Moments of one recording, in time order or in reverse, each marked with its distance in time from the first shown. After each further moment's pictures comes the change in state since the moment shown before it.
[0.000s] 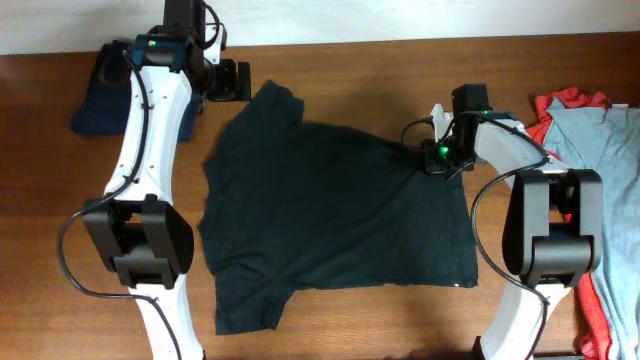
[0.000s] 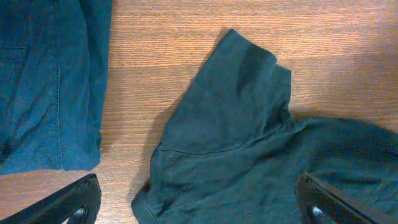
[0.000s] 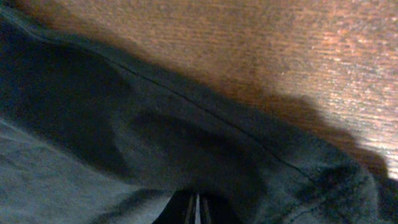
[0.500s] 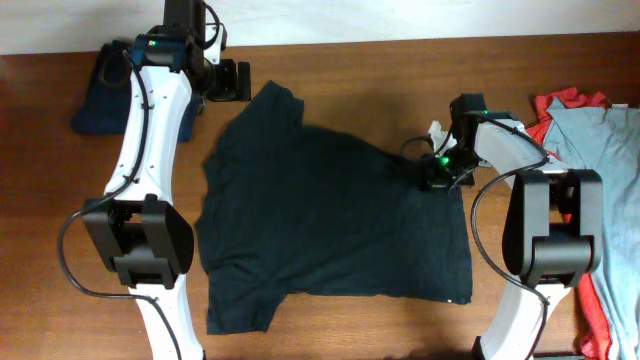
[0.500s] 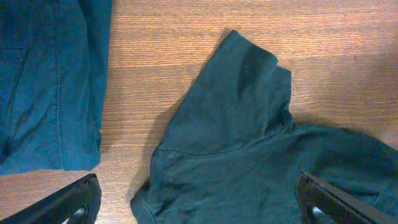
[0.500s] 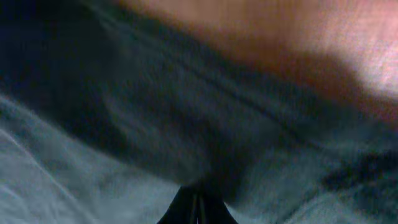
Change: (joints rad) left arm 0.000 0.000 0.000 0.000 0.000 0.000; right arm 0.000 0.001 0.000 -0.181 -0.046 -0.002
